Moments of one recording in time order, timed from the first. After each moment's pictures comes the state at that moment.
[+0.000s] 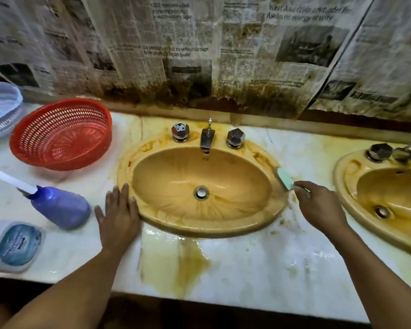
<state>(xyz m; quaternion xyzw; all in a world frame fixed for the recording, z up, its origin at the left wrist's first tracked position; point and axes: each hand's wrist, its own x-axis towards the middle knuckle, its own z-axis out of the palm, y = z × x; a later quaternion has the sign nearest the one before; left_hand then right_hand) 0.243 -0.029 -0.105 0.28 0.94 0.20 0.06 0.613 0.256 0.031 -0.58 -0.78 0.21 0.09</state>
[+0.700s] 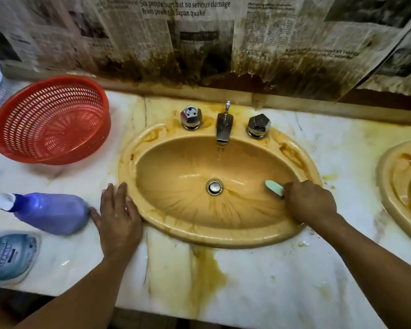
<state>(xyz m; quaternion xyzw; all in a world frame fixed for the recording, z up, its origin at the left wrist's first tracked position) 0.234 -0.021 -0.113 0.24 0.94 0.24 -0.02 0.521 0.285 -0.029 -0.50 -0.84 0.07 -0.19</state>
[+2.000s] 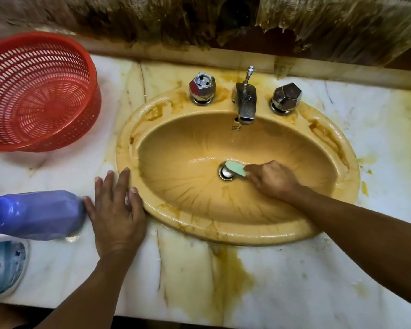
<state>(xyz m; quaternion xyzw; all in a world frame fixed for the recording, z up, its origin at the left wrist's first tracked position) 0.216 -0.025 -0.111 0.26 0.94 0.23 0.04 0.428 0.274 -0.131 -0.34 -0.92 0.15 -0.13</state>
